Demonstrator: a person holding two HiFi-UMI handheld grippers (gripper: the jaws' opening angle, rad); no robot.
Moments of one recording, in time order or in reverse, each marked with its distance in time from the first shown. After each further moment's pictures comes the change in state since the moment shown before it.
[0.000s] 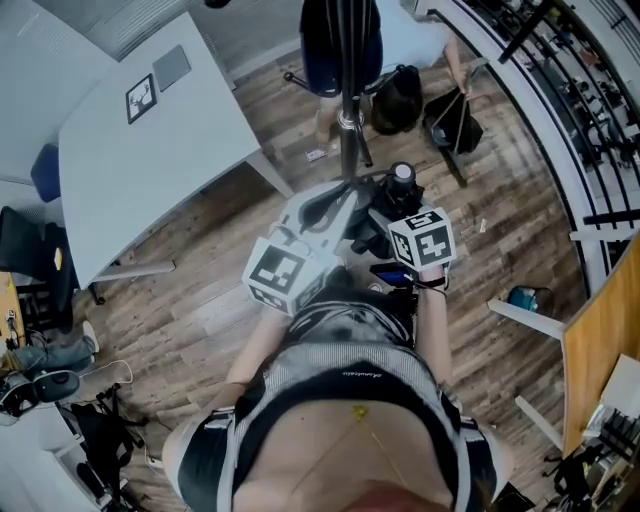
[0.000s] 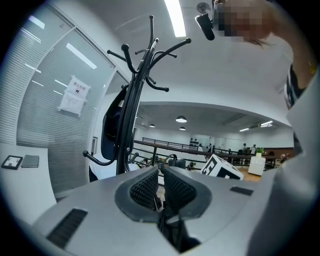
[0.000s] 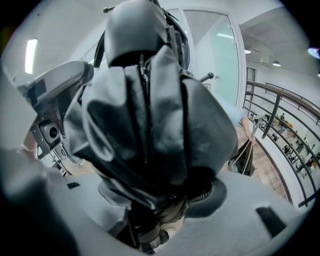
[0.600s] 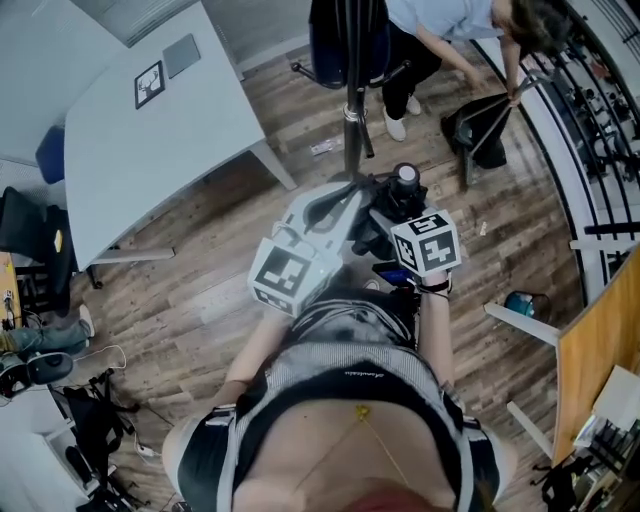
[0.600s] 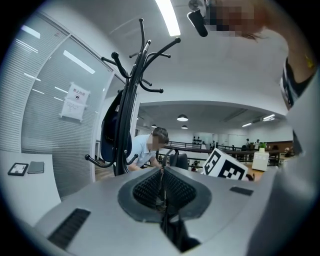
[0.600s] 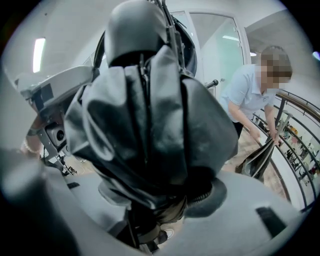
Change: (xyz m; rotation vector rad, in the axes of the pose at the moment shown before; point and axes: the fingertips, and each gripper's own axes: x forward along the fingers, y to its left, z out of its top) left arm -0.011 -0.020 0.004 0.046 -0.009 0.045; right arm -0.024 0.016 -0.001 -0.049 -0.018 0.037
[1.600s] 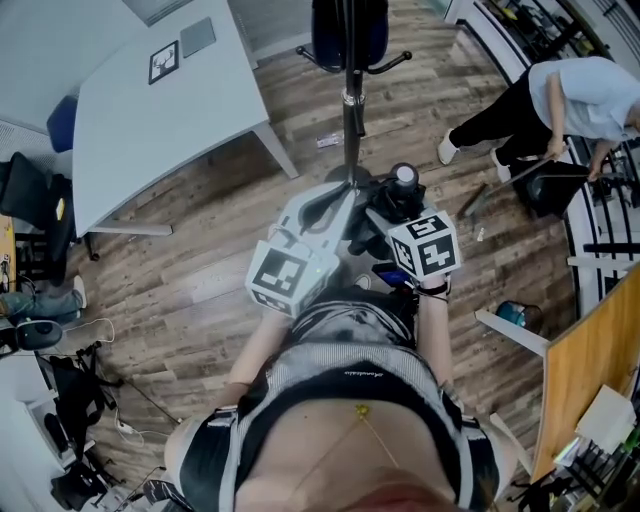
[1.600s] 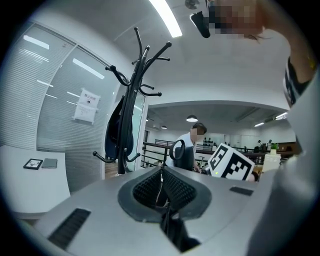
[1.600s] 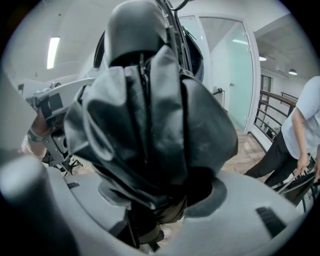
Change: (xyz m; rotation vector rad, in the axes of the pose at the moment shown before) left arm -0.021 -0.041 -0.002 -0.022 -0.018 0.137; right arm -0.043 0.014 -0.015 -0.087 -0.030 0.073
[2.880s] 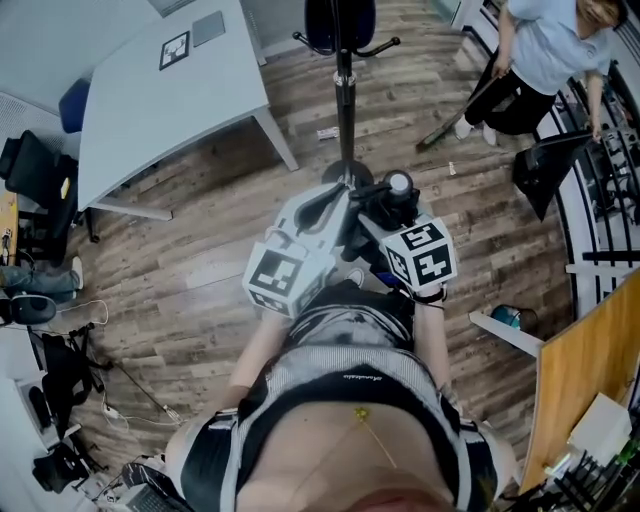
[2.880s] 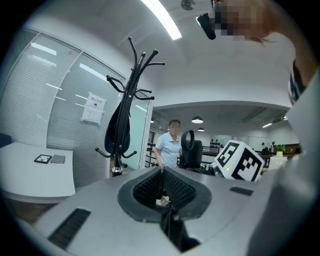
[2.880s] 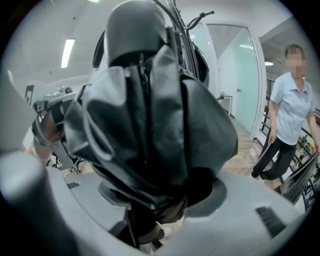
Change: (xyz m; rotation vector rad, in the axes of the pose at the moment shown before) left arm -0.036 -0.067 -0.010 -0.019 -0.013 0.085; right arm -0.062 0.035 -0.040 -0.072 -0.054 0.065
